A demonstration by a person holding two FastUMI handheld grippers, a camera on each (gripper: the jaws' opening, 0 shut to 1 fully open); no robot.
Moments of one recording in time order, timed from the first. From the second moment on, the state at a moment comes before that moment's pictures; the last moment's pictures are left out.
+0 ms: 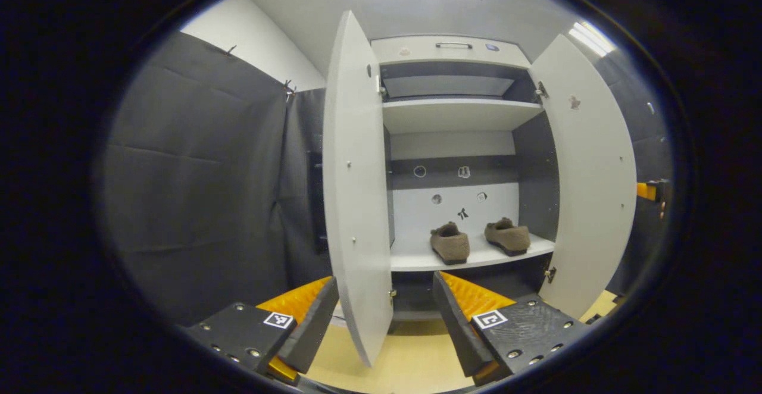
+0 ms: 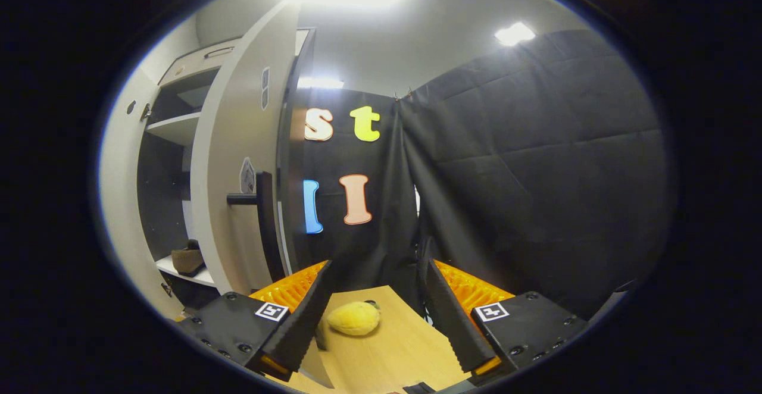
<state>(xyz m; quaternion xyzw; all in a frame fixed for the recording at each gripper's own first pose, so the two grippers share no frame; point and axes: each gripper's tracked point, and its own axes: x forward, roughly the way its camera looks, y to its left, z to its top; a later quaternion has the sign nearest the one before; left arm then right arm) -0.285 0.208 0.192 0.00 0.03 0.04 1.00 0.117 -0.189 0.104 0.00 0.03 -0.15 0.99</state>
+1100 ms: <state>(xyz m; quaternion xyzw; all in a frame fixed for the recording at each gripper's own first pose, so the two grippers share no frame) -0.285 0.375 0.162 -0.03 0.04 0.11 0.99 0.106 -0.126 0.114 -0.08 0.02 -0.18 0.98</state>
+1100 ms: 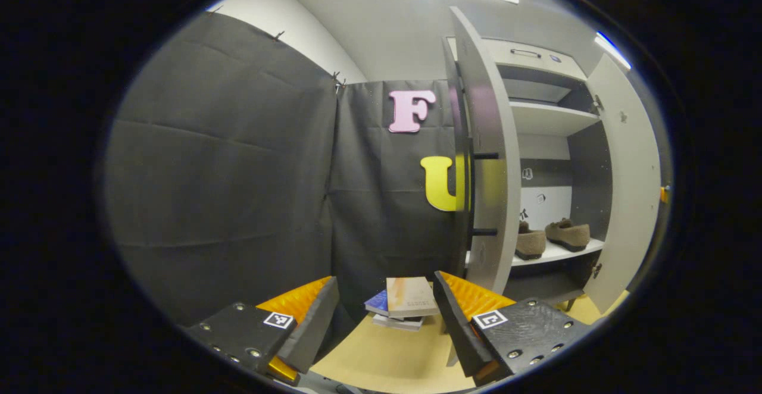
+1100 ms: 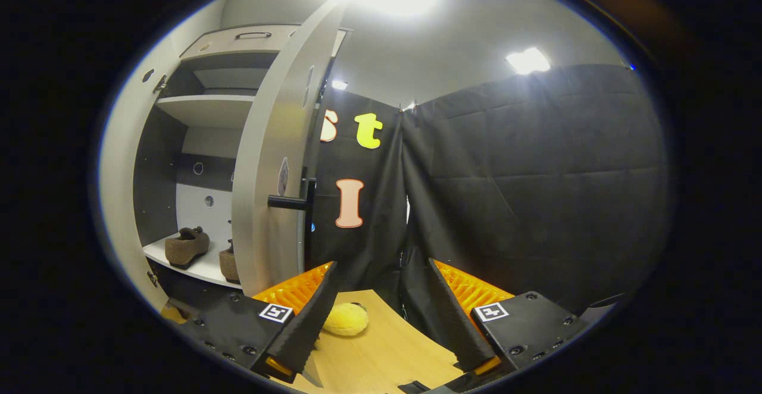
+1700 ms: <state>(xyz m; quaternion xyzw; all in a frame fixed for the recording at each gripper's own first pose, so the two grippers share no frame) -0.254 0.378 0.154 -0.04 0.04 0.09 0.99 0.109 -0.071 0.109 -0.06 0.01 -0.11 0.99</state>
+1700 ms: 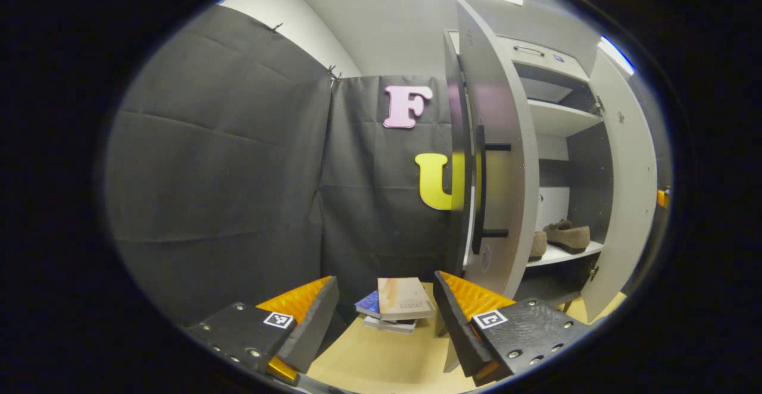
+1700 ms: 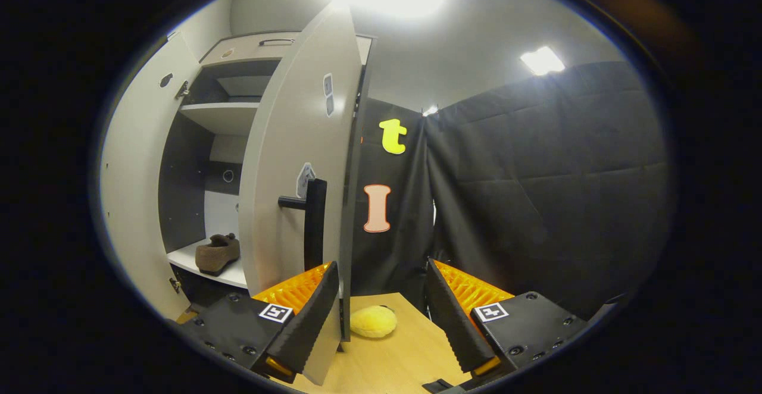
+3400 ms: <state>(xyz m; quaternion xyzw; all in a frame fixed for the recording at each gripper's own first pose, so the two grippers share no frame) -0.201 0.350 0.217 0.01 0.01 0.08 1.00 0.105 -0.105 0.050 0.00 0.06 -0.09 0.99</state>
